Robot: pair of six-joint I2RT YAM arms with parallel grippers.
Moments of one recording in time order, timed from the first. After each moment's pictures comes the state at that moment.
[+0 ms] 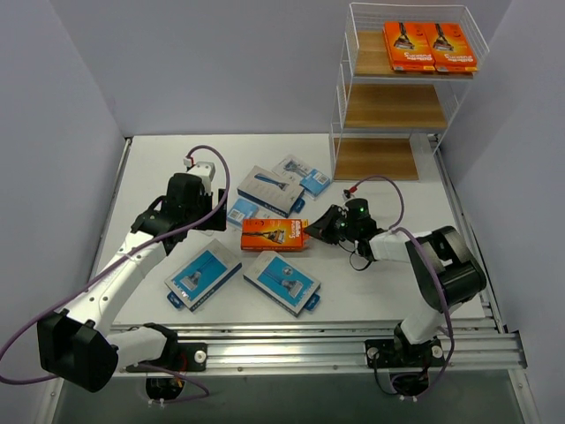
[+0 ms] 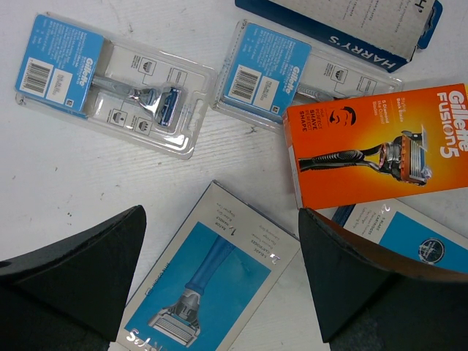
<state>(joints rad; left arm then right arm) -0.40 1.21 1.05 -0.56 -0.15 -0.20 0.38 1.68 0.62 0.48 -0.38 0.98</state>
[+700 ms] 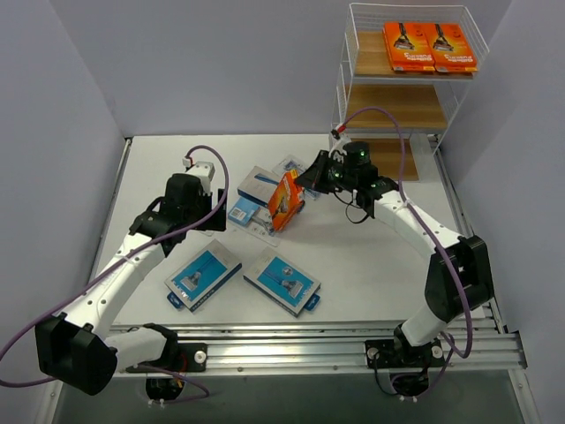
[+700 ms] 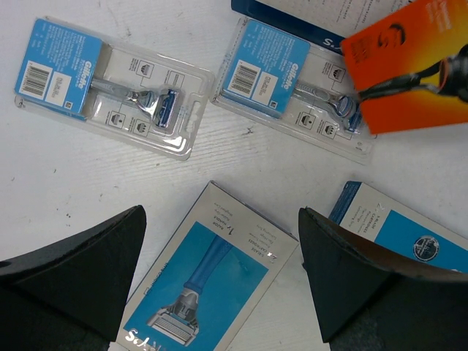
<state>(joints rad) -0.40 1.19 1.05 -0.56 -0.14 -0.20 0.40 1.58 1.14 -0.01 -0.41 0.71</state>
